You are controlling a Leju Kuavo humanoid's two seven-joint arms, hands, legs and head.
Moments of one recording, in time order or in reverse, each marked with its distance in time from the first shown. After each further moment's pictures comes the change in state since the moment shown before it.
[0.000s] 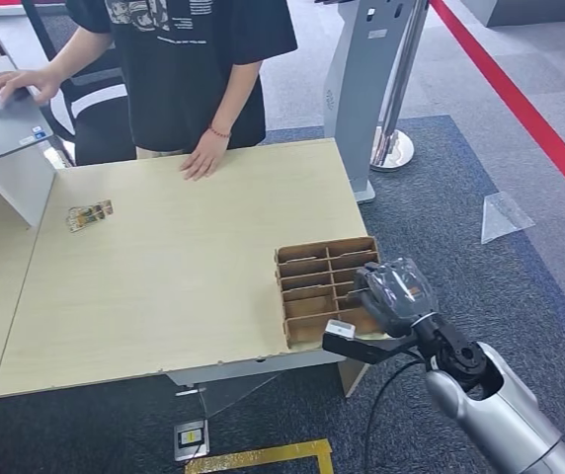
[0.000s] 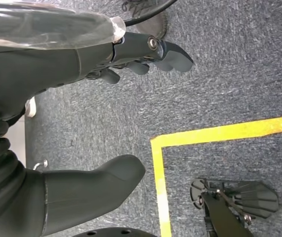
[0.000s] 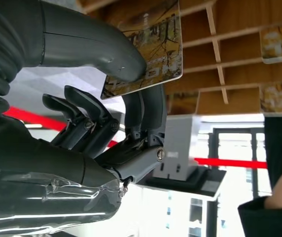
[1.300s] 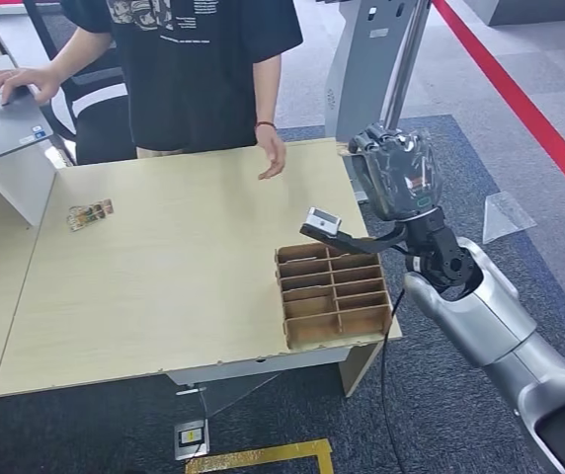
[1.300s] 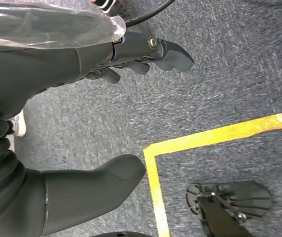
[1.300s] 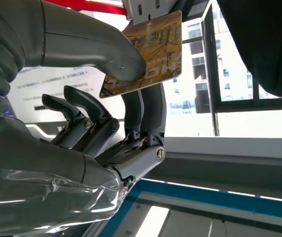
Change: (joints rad) left arm -0.010 0.005 -0.016 0.000 -0.083 -0.015 -0.015; right arm -0.479 0.056 0.149 0.198 0.136 -0.406 0.152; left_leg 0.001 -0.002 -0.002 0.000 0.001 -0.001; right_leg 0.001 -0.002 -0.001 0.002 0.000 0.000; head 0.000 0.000
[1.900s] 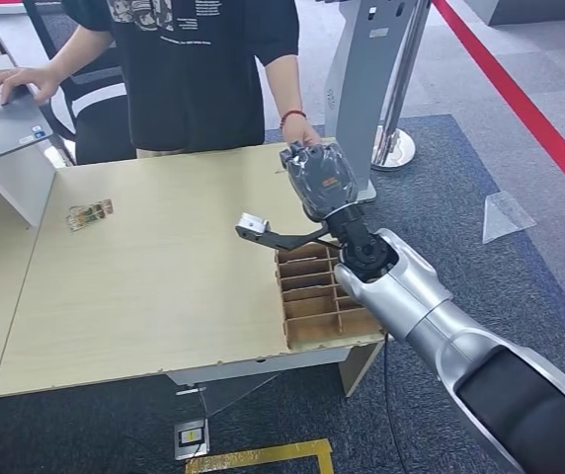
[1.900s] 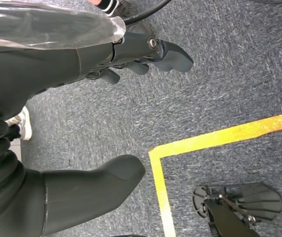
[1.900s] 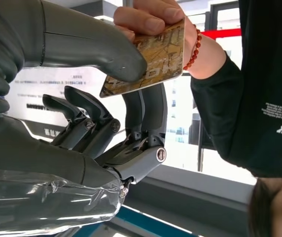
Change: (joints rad) left arm -0.001 0.000 -0.017 0.000 -0.004 0.002 0.022; right arm -0.172 0.272 0.125 0.477 0.109 -0.004 0.030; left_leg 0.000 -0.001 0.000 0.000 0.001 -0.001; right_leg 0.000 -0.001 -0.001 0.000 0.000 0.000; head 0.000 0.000
